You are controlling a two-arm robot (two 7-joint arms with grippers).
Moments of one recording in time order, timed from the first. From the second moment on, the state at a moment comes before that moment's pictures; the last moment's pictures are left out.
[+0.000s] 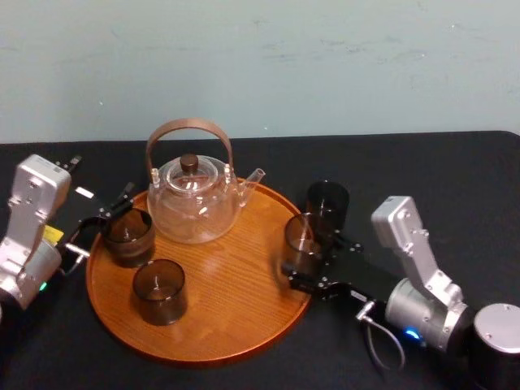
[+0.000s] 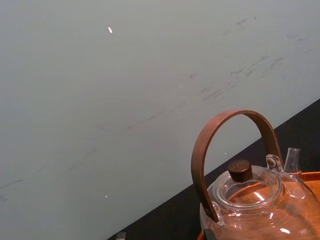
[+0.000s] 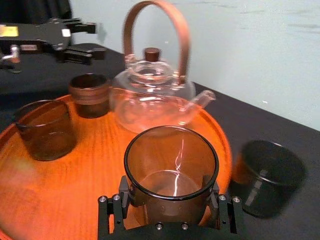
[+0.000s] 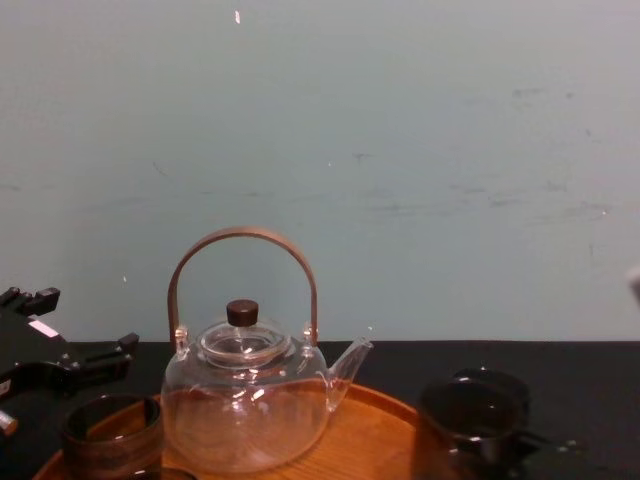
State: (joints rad) left arm -0.20 0.60 0.45 -1.41 -0.25 -0.12 0.03; right arm 0.12 0.38 -0.40 -1.43 0.24 0.00 0.46
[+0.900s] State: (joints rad) left arm -0.20 0.60 0.45 -1.41 -0.25 -0.12 0.03; right arm 0.19 0.33 -0.52 -1.38 0.22 0.01 0.50
